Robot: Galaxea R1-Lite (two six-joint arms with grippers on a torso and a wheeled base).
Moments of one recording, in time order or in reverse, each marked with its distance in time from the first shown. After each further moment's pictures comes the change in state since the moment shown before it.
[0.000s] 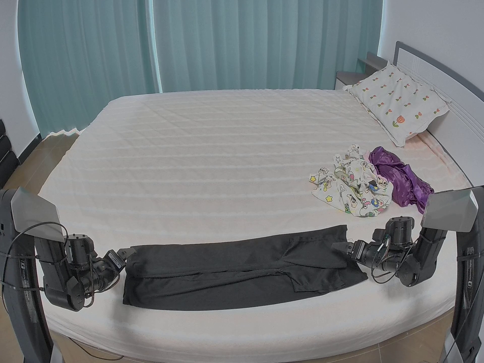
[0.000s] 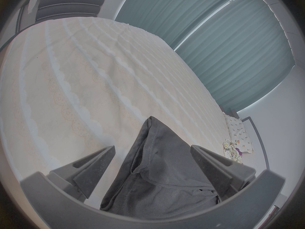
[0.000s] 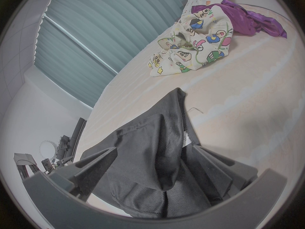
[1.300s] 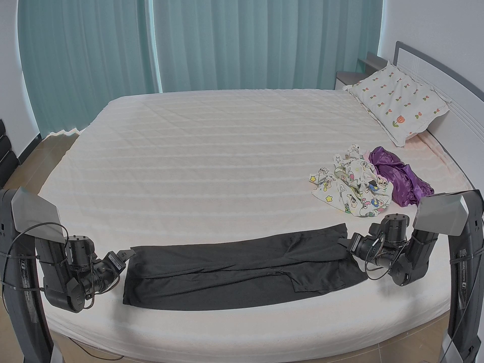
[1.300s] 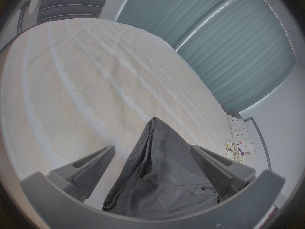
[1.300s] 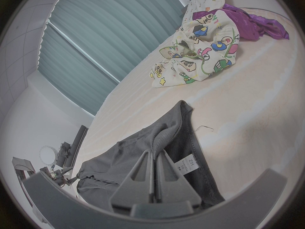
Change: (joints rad) left arm -0.007 0.000 0.016 -0.006 0.026 0.000; right arm 0.013 0.068 -0.090 -0.087 -0.042 0.056
